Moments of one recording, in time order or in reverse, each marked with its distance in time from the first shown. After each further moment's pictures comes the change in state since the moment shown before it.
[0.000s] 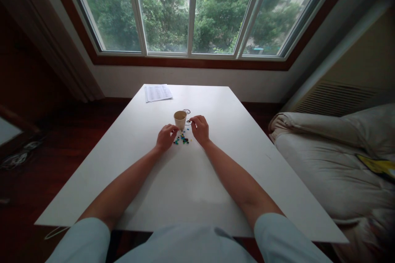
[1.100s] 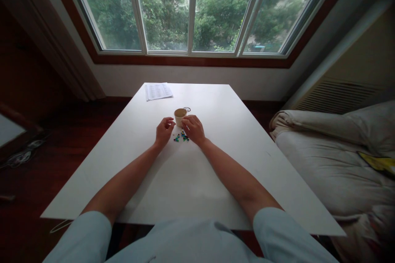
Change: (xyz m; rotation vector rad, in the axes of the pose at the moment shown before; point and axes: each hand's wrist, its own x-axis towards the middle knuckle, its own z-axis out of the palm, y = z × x) left_hand 0.006 0.006 0.001 -0.453 0.219 -0.295; right_hand -0.002 -0.027 0.000 0.008 -0.202 -0.203
